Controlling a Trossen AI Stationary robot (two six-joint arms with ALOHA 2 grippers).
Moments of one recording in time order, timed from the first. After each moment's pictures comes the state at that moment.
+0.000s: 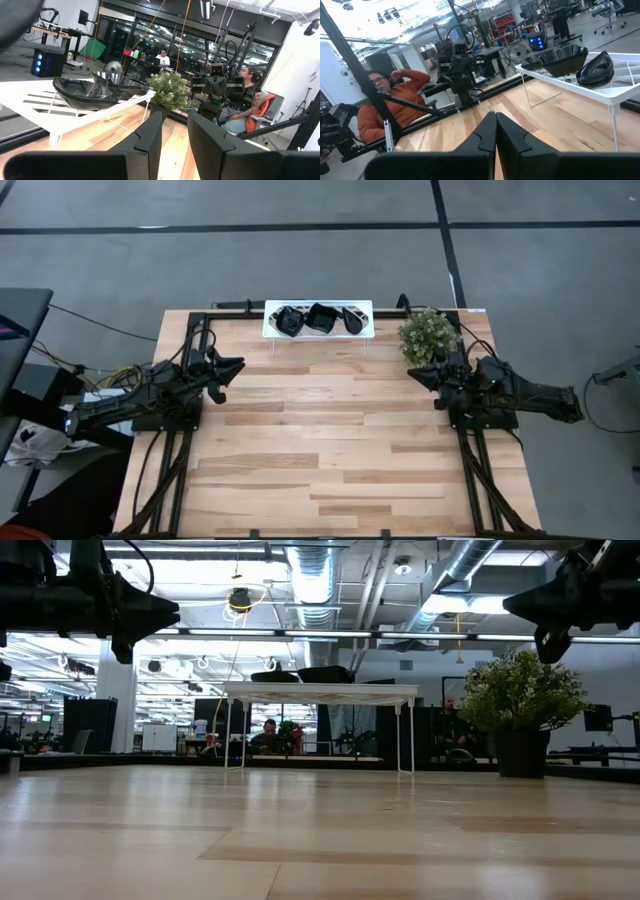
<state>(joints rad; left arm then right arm) 0.26 0.20 0.03 0.18 -0.07 -0.28 -0.12 0.00 0.16 -0.12 0.08 0.37</state>
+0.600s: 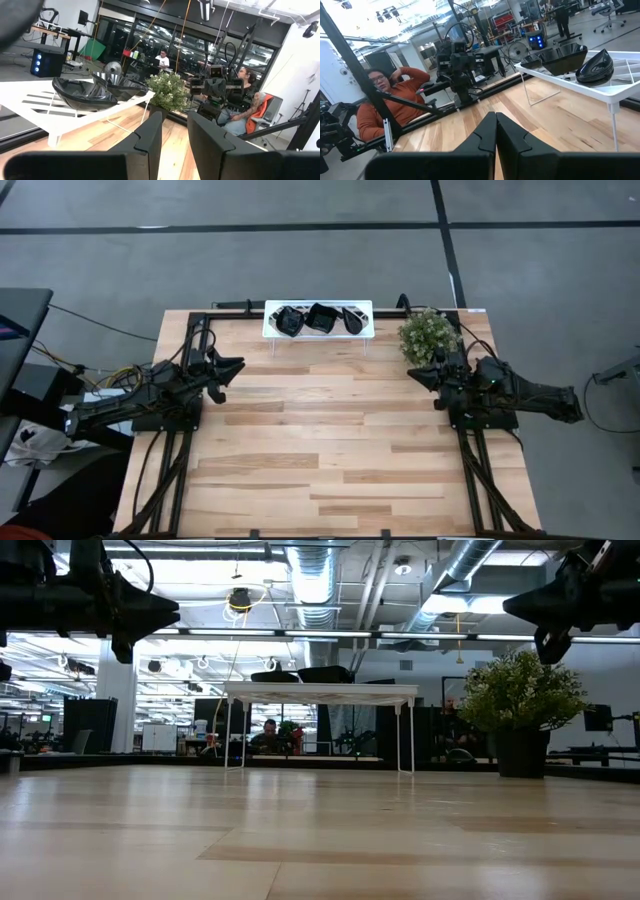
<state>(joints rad) 0.26 0.20 0.03 0.19 -0.07 -0.29 -0.12 0.00 0.16 -0.13 0.08 0.37</state>
